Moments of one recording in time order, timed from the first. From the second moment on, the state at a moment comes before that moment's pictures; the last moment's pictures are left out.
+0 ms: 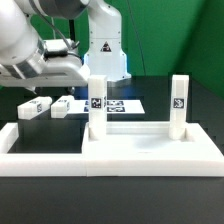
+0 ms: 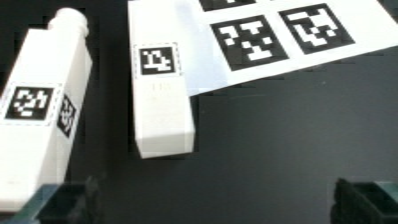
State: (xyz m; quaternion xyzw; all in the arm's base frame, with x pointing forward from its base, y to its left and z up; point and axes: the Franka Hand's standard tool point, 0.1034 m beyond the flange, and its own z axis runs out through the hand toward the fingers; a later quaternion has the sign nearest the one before) arm 0.443 -0.142 0.054 -0.92 0.13 0.36 0.09
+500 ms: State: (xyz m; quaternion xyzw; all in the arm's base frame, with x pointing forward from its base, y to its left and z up) arm 0.424 -0.140 0.040 -0.92 0.10 0.36 0.10
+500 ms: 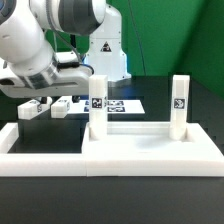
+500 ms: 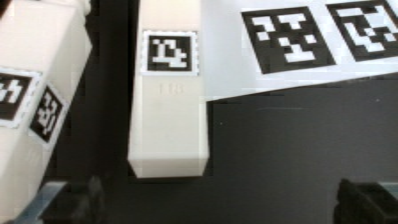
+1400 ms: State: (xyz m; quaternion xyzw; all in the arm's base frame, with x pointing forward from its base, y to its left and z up) arm 0.404 -0.145 0.025 -0.91 0.09 0.39 0.10
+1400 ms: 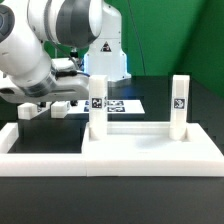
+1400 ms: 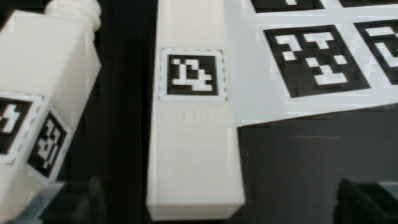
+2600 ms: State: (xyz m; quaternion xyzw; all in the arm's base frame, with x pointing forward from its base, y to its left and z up) arm 0.377 -0.134 0.006 -0.89 0.09 0.43 0.10
